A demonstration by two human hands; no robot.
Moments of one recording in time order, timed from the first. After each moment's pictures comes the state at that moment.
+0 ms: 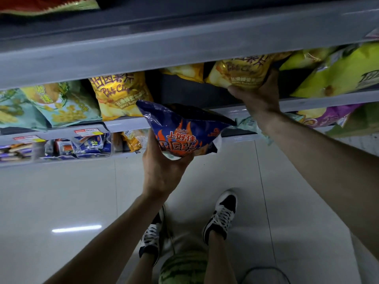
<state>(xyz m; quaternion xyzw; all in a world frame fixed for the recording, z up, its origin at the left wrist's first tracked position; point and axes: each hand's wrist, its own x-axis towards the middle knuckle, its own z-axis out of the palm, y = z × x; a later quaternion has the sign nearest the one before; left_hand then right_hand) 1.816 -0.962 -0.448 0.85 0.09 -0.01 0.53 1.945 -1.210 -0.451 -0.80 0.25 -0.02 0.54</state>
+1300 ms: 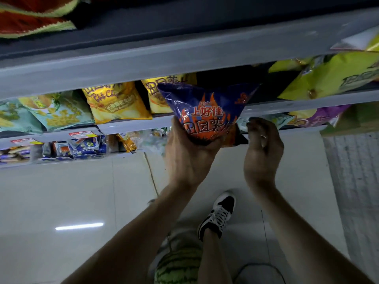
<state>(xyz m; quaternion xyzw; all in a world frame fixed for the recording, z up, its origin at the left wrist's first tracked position) 1.837 -1.050 -0.402 0.87 0.14 -0.03 0.47 1.821 -1.197 -0.435 -0.77 0.28 -0.15 0.55</state>
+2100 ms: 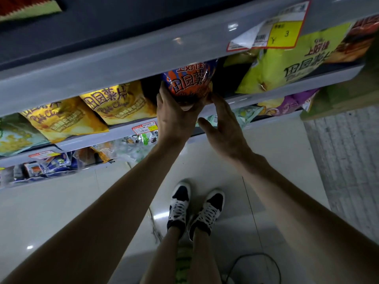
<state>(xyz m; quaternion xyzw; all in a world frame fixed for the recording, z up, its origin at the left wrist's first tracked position) 1.924 -1.144 -0.442 0.89 0.09 -0.05 0.45 1.870 -1.270 -0.466 -0.87 0.12 0.06 0.47</state>
